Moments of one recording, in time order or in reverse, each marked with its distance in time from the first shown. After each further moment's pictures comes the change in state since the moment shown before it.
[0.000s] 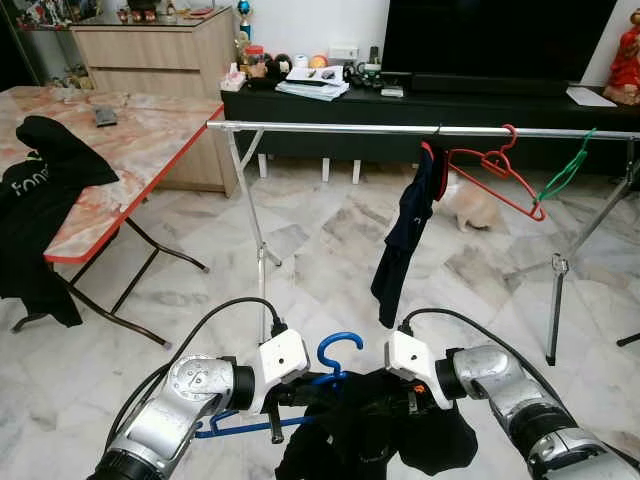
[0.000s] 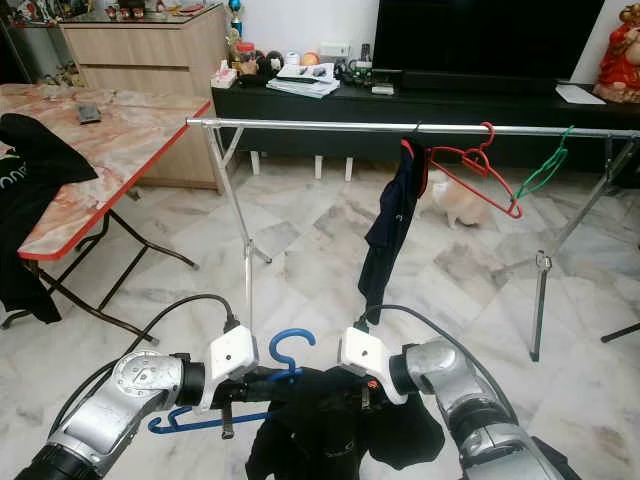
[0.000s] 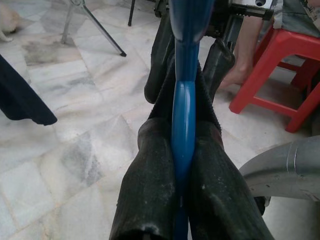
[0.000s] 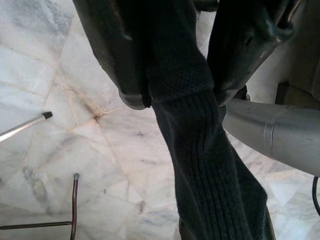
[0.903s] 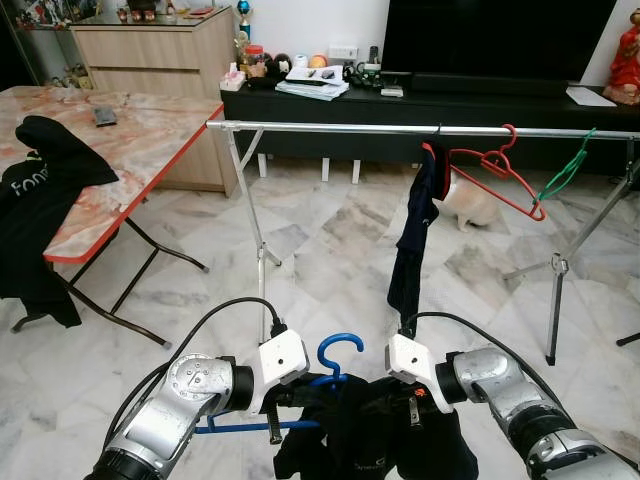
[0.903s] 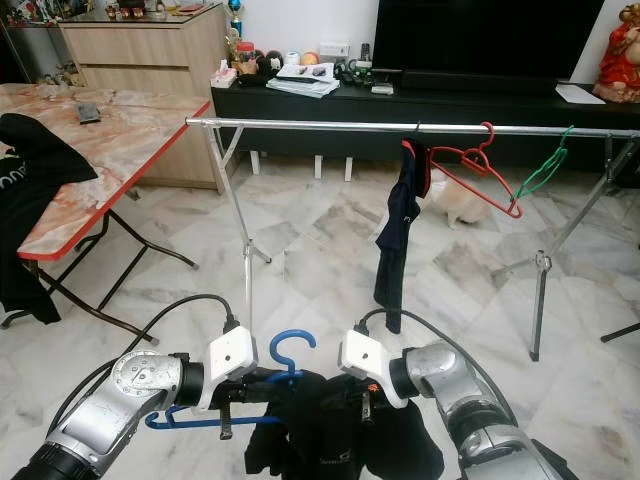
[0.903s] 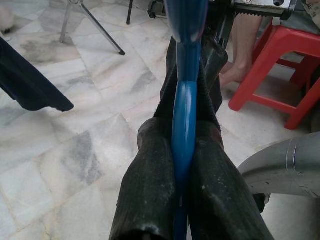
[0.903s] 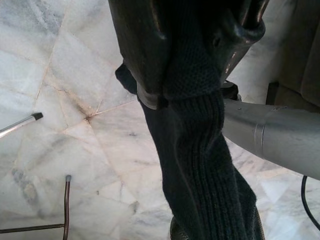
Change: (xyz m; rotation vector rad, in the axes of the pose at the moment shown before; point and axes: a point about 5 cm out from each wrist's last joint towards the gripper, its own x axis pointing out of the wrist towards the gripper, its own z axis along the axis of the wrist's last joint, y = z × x) left arm 0.000 0.000 0.000 0.006 0.005 -0.006; right arm 0.000 0.002 -0.002 0.020 -0.005 0.027
